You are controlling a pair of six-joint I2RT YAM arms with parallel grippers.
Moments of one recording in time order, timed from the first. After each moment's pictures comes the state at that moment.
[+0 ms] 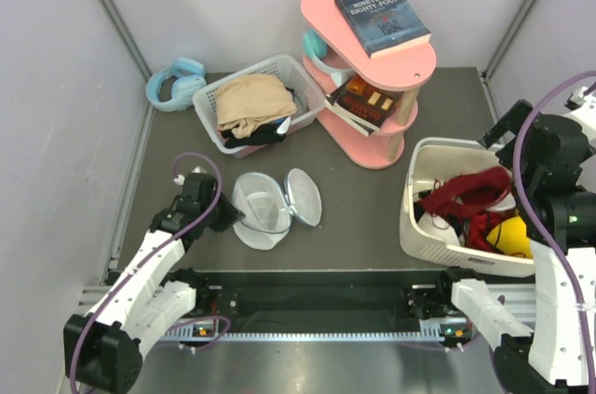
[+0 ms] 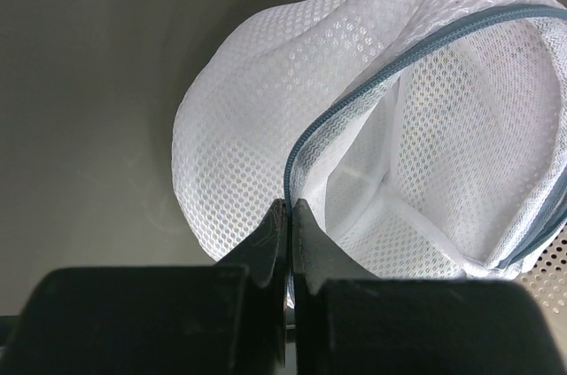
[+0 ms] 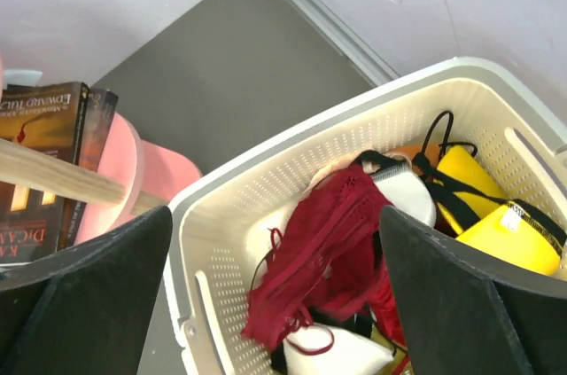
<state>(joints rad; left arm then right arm) -0.27 0.83 0.54 -0.59 0.06 -0.93 0.05 0.85 1.47 -1.03 0.51 0.48</state>
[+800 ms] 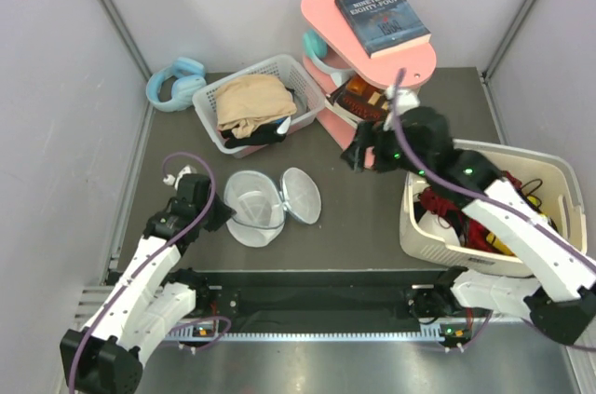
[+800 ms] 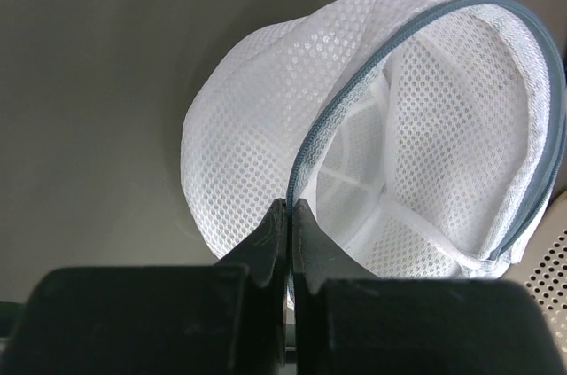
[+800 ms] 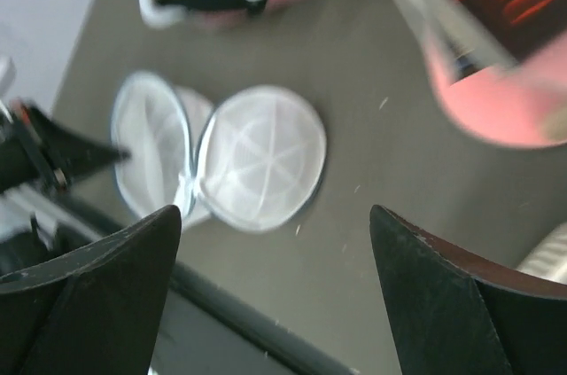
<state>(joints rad) -0.27 0.76 0.57 -0.65 -0.05 -0.93 0.67 1.08 1.27 -0.65 0.05 0.46</state>
